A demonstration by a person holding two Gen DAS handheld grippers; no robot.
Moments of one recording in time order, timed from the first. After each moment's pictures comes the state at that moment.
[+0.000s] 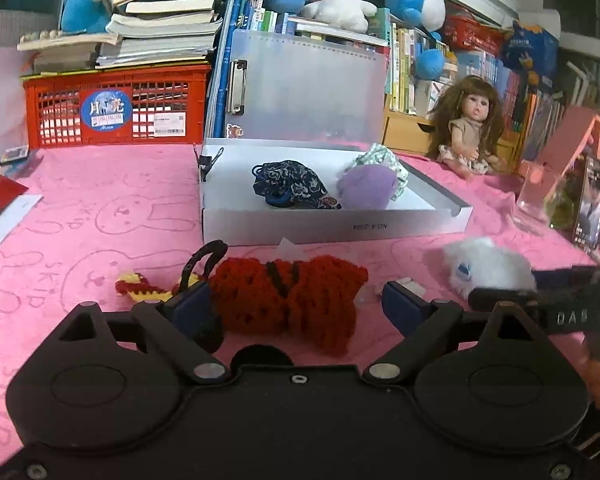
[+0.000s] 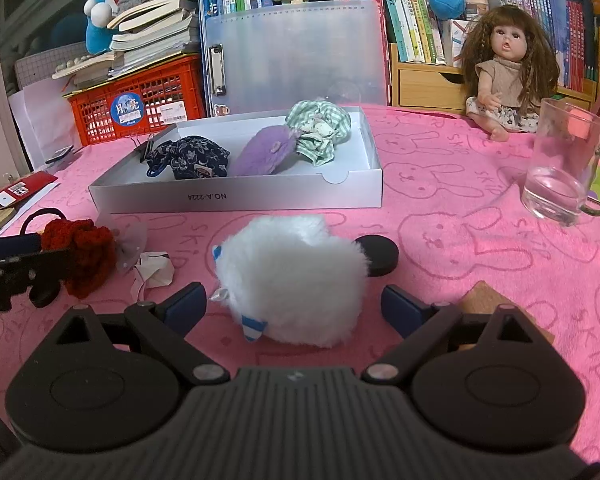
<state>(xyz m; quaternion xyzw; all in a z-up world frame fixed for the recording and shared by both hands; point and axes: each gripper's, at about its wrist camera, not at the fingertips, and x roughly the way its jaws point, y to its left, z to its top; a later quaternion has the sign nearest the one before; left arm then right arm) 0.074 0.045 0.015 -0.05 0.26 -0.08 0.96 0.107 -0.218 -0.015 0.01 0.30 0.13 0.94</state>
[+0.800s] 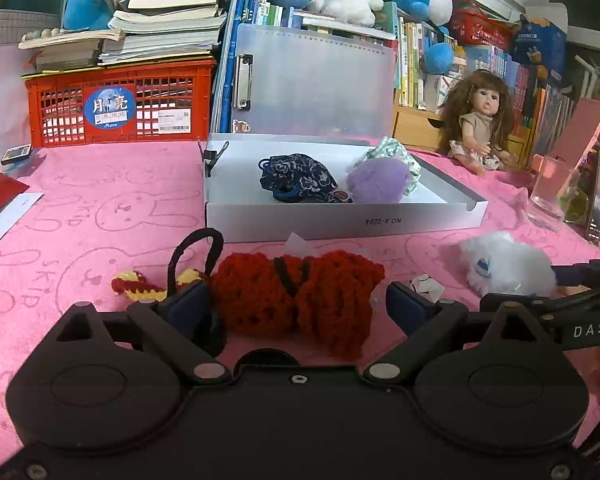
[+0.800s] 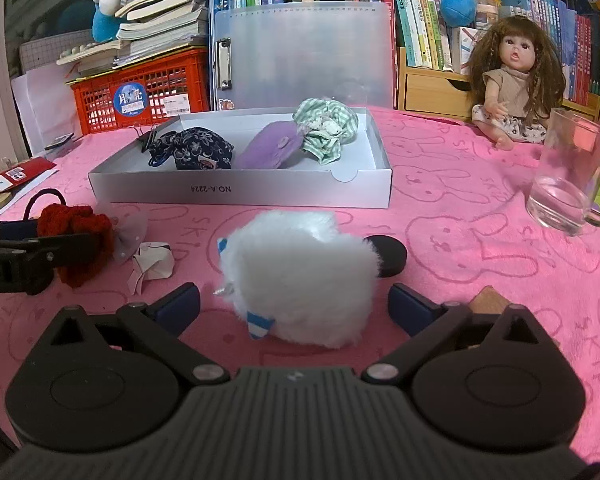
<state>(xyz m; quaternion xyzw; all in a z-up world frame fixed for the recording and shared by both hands) 0.082 0.038 0.002 -0.04 0.26 -0.06 0.96 0.107 -0.209 -0.020 -0.01 0.30 0.13 0.95</state>
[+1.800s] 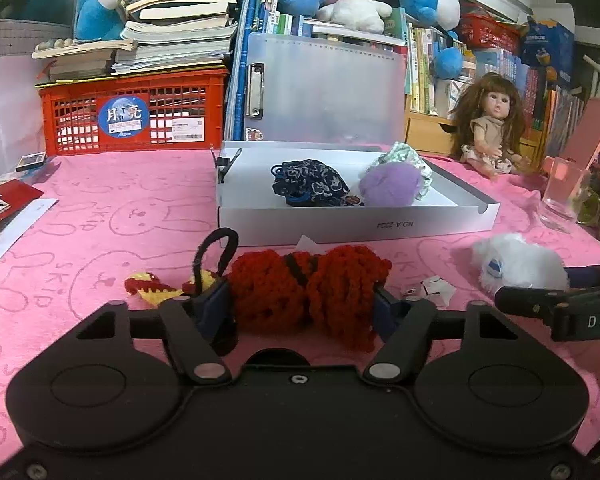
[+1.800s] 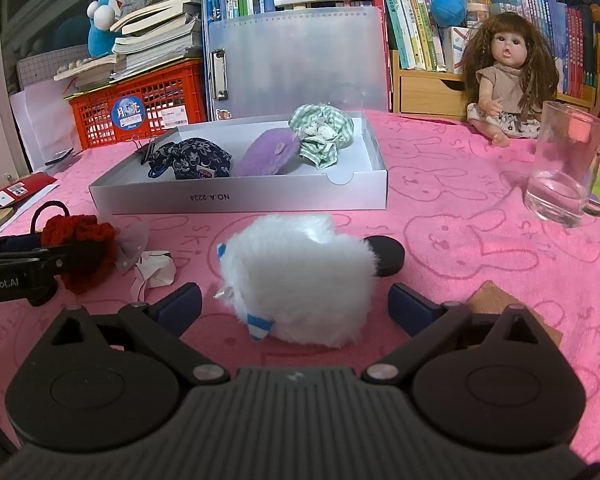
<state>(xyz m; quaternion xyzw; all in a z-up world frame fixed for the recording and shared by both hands) 0.078 0.037 0.001 -0.03 0.25 -0.04 0.97 0.104 -0.214 -0.020 0.01 0.28 0.12 0.95</state>
